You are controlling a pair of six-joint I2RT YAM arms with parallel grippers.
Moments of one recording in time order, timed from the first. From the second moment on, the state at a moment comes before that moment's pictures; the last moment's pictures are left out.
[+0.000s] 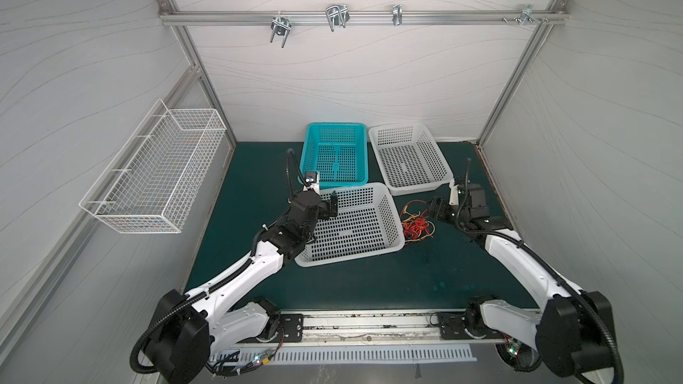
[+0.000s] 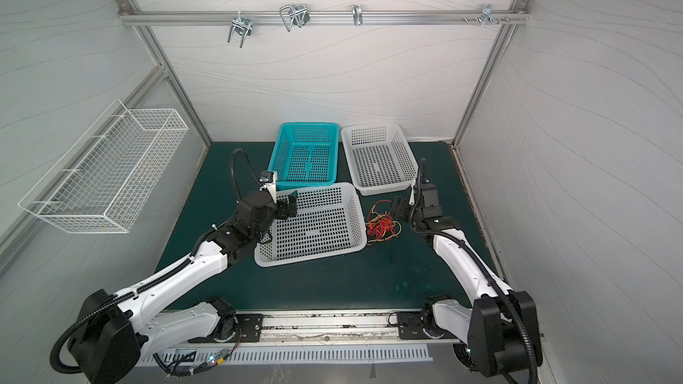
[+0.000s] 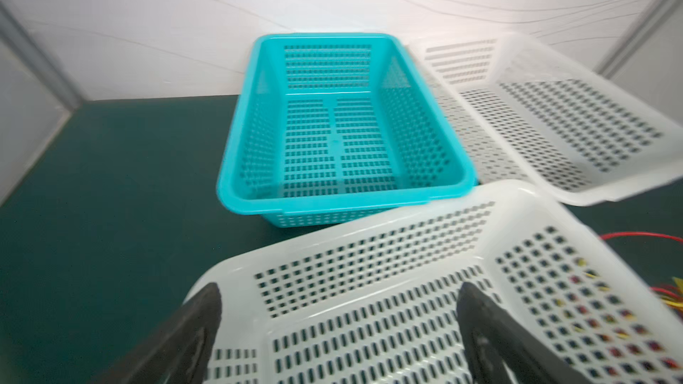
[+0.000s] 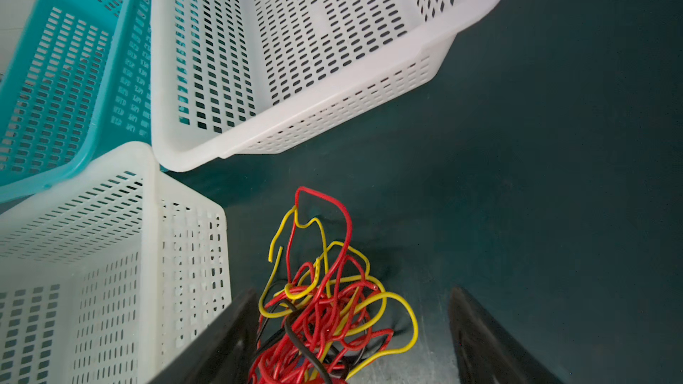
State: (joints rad) left arm -0.60 1.10 0.70 -0.02 -0.37 -0.26; right arm 0.21 1.14 0.69 -0.31 -0.09 0.43
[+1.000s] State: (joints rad) left arm -0.79 1.42 0.88 0.03 -0.02 -0.45; right arm 0.24 1.37 0.74 -0.17 -0.17 0.43
